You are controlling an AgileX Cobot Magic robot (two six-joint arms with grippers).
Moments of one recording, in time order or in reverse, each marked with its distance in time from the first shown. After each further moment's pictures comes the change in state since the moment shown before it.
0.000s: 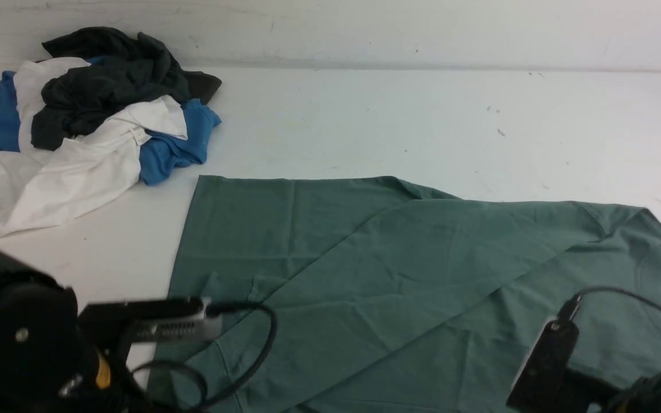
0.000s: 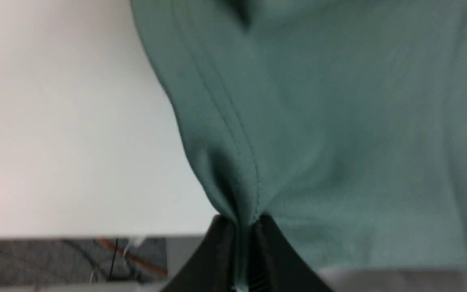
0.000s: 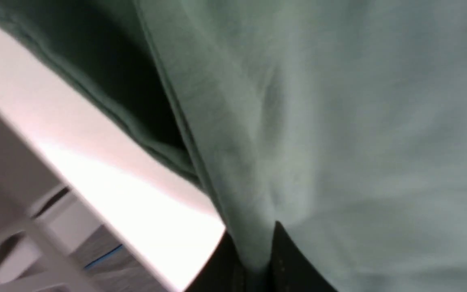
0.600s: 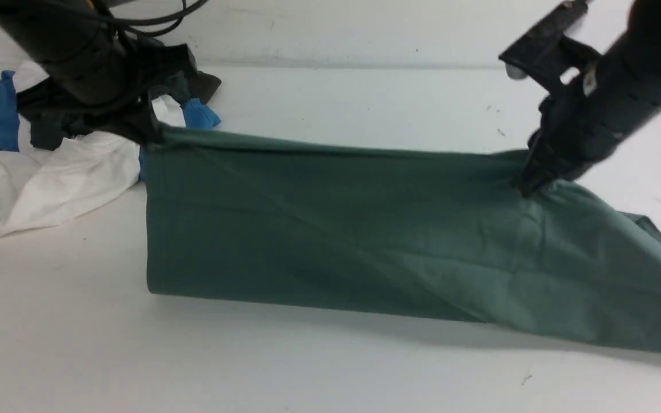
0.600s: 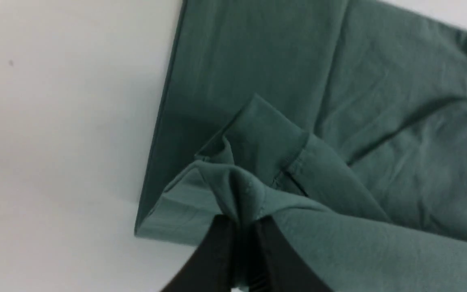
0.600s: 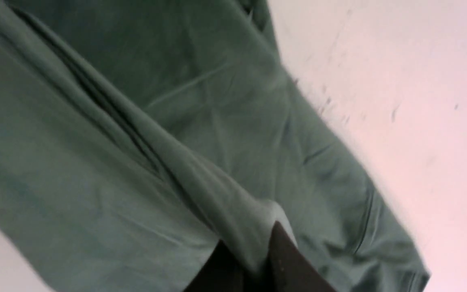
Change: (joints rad) right arm -0.415 0.461 -0.891 0.014 0.065 -0.271; left arm 0.411 0.579 -1.027 0.007 0.146 0.170
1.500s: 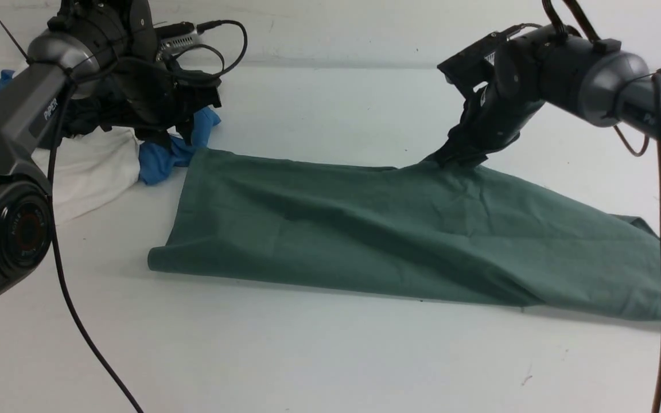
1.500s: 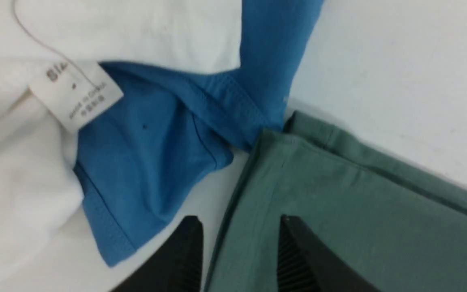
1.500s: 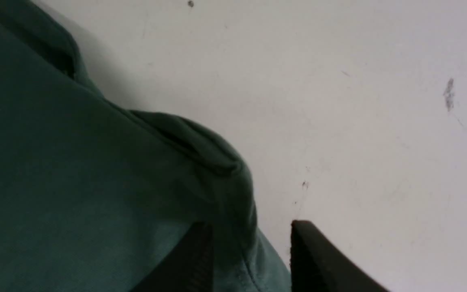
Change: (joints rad) right arm -0.053 0.528 -0.403 -0.032 -0.202 0.167; left arm 0.051 0.612 -0.536 0.103 -0.132 0.024
